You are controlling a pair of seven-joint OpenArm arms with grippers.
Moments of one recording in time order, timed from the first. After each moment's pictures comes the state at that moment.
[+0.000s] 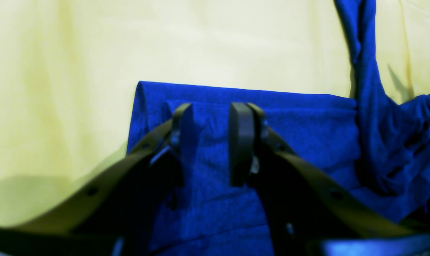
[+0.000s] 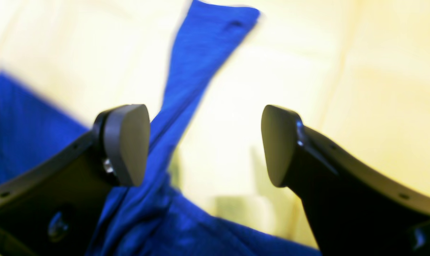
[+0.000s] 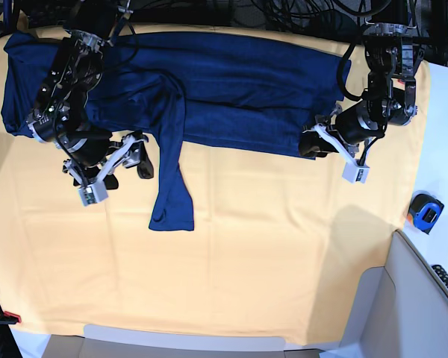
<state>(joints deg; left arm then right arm) 6.2 -19.3 -4.8 98.6 -47.1 -8.6 56.5 5.0 -2.2 27.3 100.2 26.4 37.9 -68.0</state>
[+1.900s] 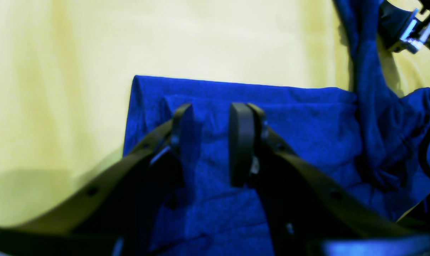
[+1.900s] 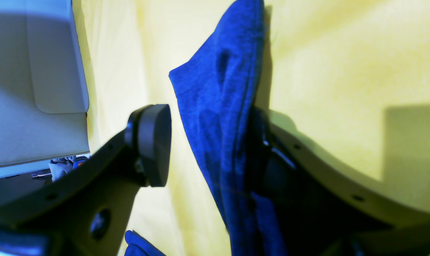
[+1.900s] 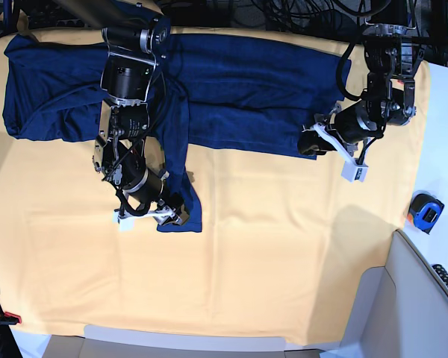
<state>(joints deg) 6.0 -19.2 -4.6 96.8 -47.1 -8.7 56.9 20.0 -7.7 19.5 63.0 35.5 0.8 -46.3</state>
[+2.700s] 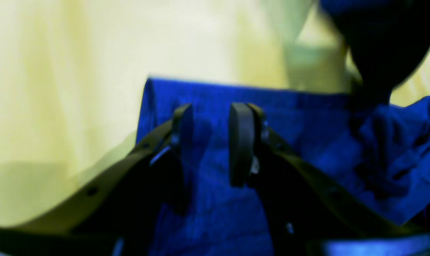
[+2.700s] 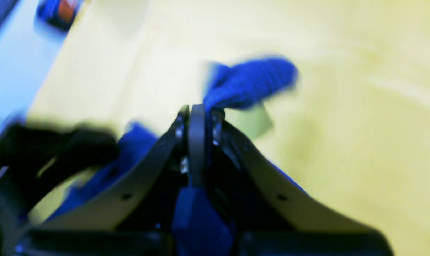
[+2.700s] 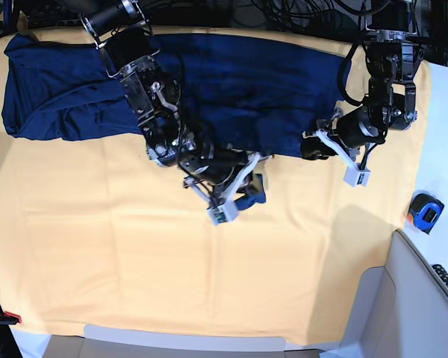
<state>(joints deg) 4.2 -19.5 -5.9 94.9 -47.3 -8.8 56.9 12.0 1.2 -28.2 92.4 29.8 -0.7 -49.2</state>
